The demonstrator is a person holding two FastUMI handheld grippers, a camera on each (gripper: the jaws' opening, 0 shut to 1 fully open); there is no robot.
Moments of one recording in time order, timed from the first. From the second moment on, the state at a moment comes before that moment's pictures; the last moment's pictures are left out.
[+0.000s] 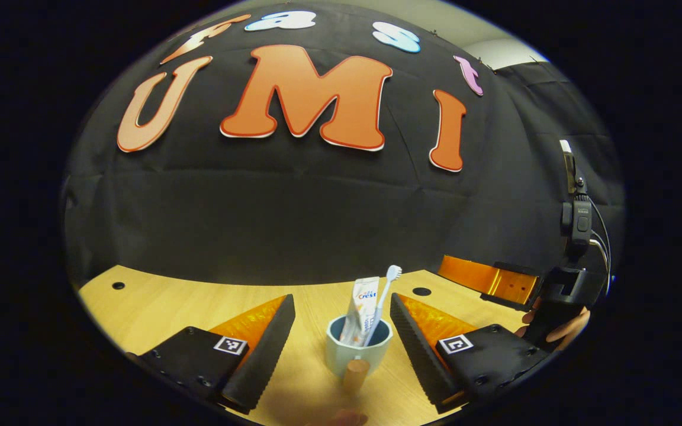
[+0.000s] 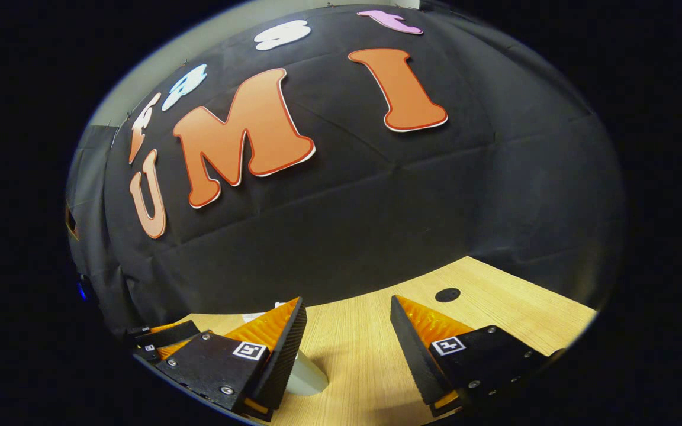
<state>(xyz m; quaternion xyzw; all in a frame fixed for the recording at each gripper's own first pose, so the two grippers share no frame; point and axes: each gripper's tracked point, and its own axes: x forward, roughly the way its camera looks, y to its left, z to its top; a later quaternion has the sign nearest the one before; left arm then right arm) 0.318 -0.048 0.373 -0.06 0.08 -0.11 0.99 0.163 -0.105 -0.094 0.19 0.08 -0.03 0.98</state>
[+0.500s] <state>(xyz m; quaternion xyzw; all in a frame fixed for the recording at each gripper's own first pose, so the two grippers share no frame) 0.257 0.037 0.413 -0.03 0.05 -0.07 1.00 0.141 -0.042 -0.092 0.15 0.18 0.02 0.97</state>
